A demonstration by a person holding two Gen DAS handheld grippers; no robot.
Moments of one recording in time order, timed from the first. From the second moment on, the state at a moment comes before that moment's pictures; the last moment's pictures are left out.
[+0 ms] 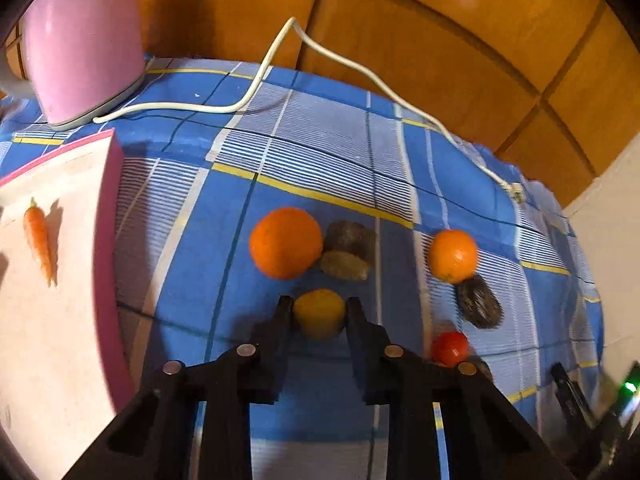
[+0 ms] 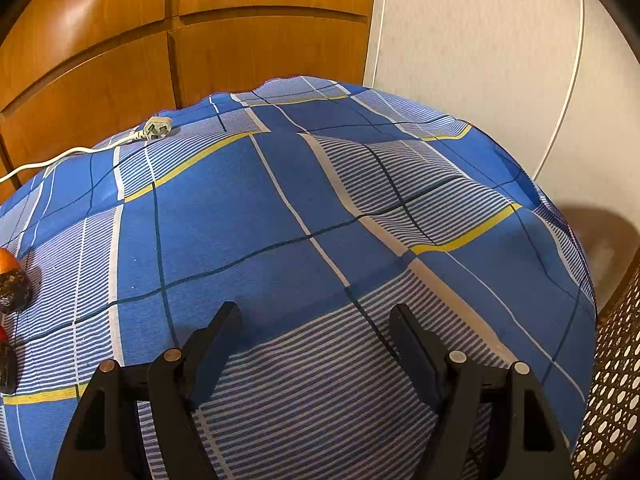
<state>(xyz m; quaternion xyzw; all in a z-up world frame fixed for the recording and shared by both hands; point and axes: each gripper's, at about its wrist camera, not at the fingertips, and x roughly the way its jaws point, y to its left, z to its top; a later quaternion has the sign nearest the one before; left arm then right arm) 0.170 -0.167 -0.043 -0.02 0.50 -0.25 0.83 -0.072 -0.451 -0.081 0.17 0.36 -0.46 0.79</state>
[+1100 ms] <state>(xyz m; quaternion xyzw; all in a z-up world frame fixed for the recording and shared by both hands) 0.082 0.077 -0.023 -0.18 0.45 -0.13 0.86 -0.071 -0.451 -0.082 0.17 0.36 -0.46 0.79</state>
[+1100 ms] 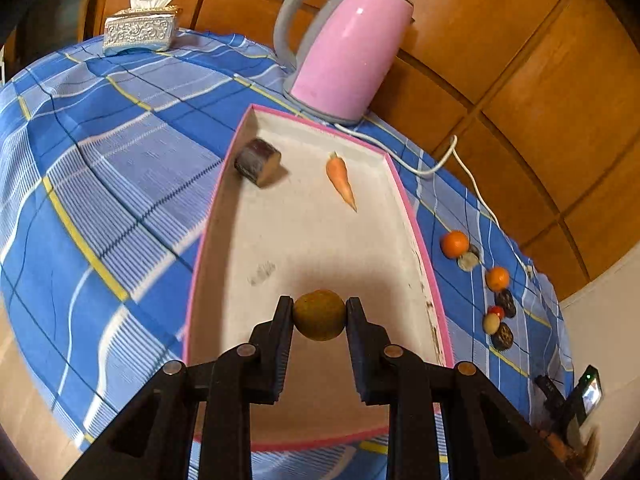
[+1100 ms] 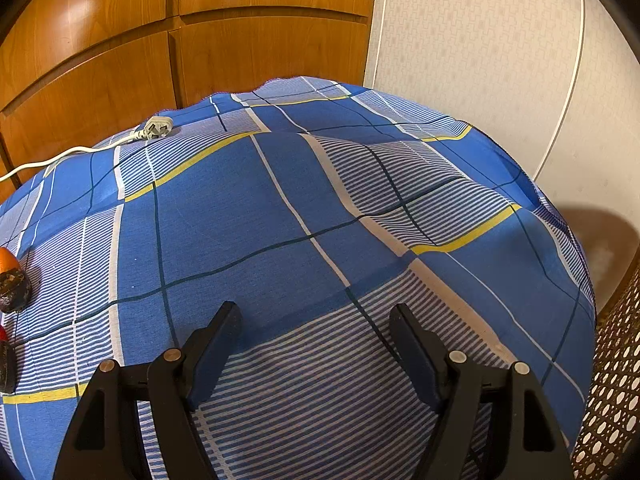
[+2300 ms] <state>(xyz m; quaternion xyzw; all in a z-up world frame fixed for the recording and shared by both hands) 0.027 0.076 -0.042 -0.13 0.43 0.02 0.89 -0.071 -0.450 -0.081 0.17 0.36 -0.46 0.79</state>
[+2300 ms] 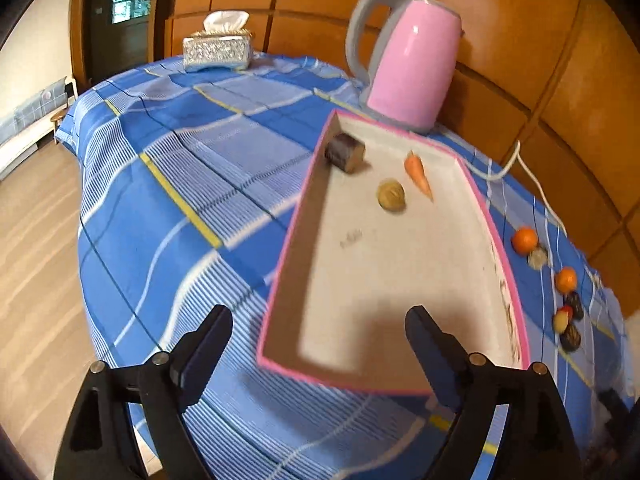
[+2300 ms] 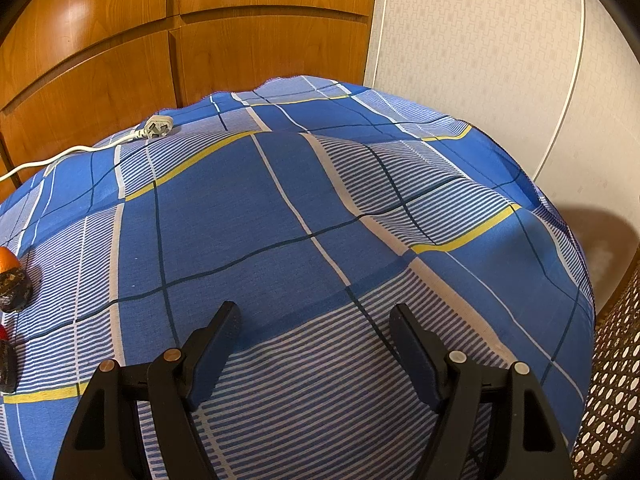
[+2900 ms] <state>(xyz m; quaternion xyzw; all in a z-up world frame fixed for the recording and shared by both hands) 0.021 0.080 -0.046 -0.13 0.44 0.01 0.89 0.018 -0.318 -0.057 0.07 0.44 -0.08 0.89</state>
